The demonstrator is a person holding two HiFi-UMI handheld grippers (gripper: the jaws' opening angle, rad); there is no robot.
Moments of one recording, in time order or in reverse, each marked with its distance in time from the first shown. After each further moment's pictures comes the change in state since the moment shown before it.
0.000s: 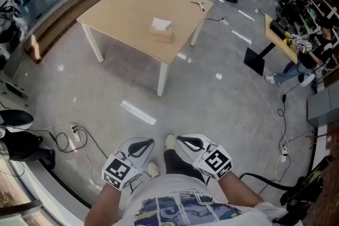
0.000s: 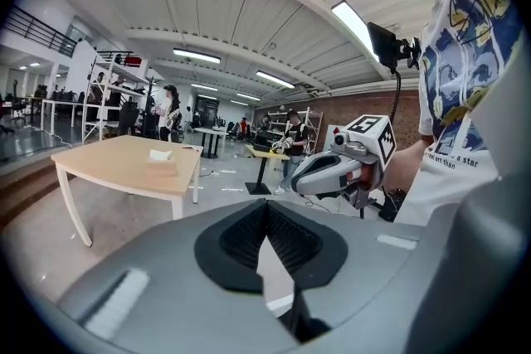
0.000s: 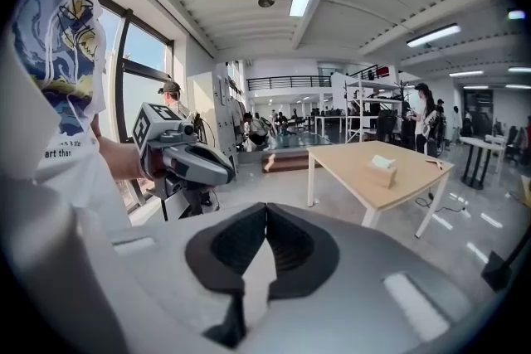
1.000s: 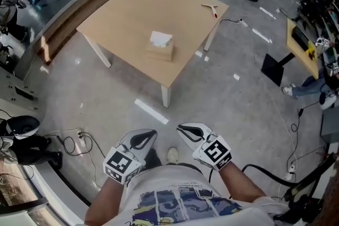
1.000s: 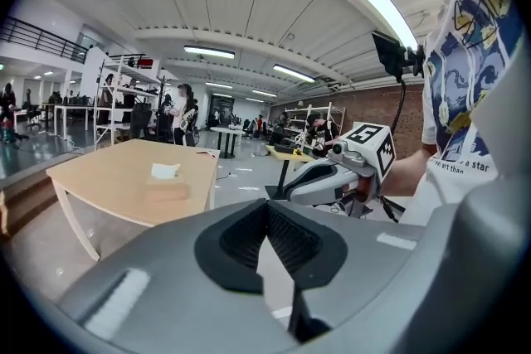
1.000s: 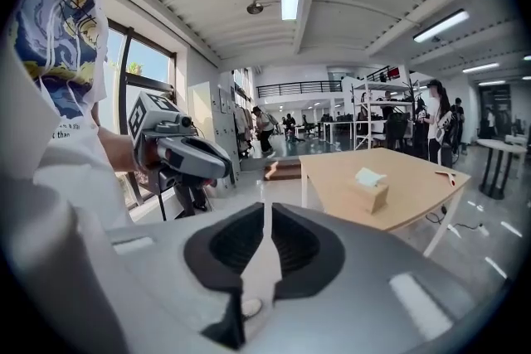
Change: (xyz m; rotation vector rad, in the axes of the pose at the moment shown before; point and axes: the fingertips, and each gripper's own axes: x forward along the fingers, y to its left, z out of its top) left arm 0.173 0.117 0.084 -0.010 0.035 0.122; right arm 0.058 -0.222 0.030 -0.029 -0.063 0.109
